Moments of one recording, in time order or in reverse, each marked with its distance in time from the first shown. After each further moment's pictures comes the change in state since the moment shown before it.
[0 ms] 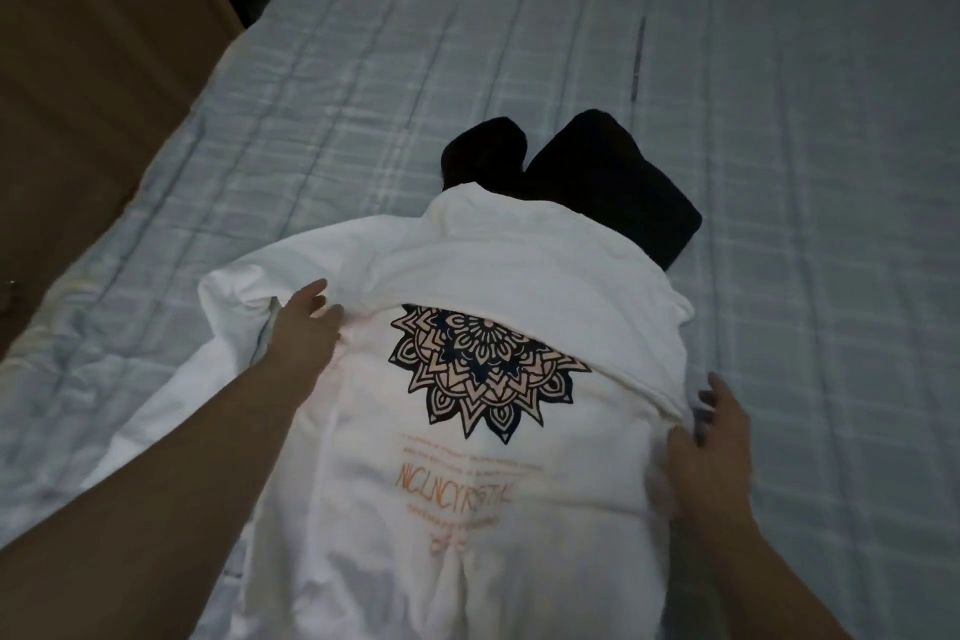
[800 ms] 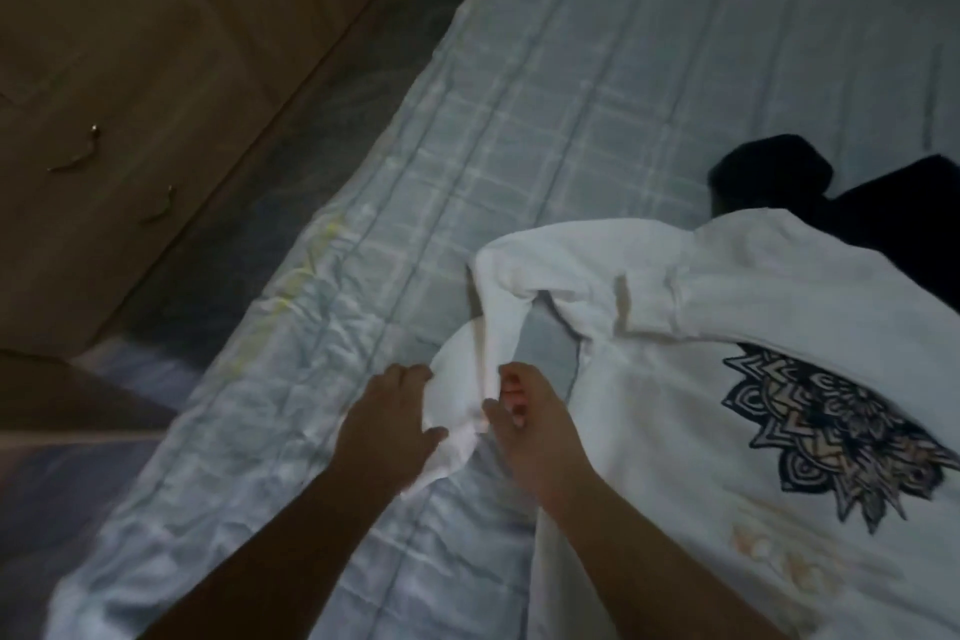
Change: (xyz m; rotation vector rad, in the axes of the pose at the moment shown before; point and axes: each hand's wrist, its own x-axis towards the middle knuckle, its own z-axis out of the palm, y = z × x) left_hand 0.027 -0.113 -0.255 1.018 -0.225 0.337; right_hand -0.228 -0.149 0.367 -0.209 -0.775 -0.317
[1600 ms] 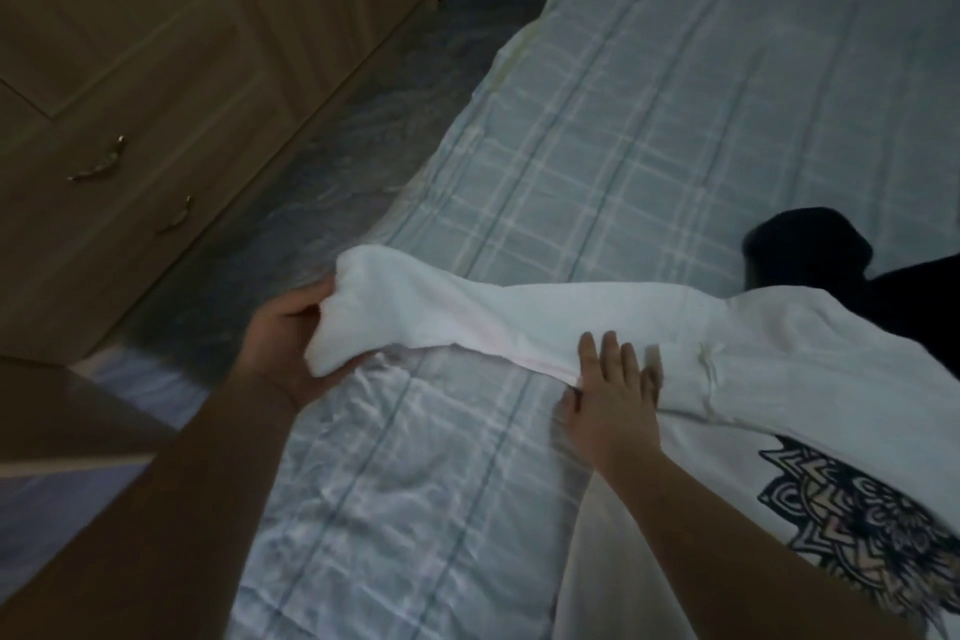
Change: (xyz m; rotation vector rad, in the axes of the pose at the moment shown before) left_hand 0.088 -0.068 -0.147 -2.103 -0.058 -0.336; right_hand 0.104 0.011 -0.043 -0.960 0.145 -0.018
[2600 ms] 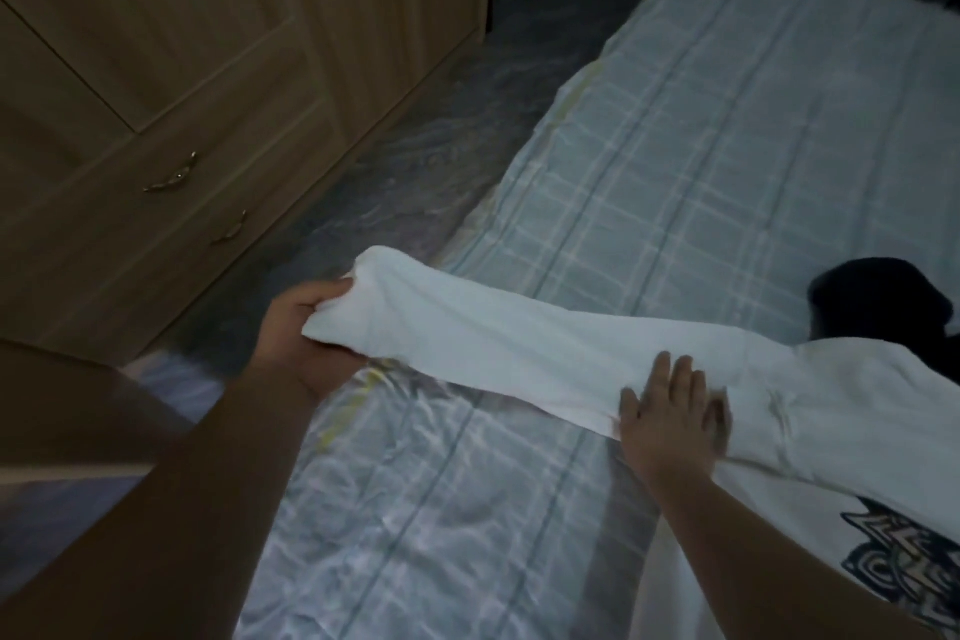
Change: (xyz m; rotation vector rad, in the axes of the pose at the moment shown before) left_hand 0.000 0.051 -0.024 -0.023 0.028 0.106; right_hand 0.032 -0.017 0.017 -0.001 0.091 0.220
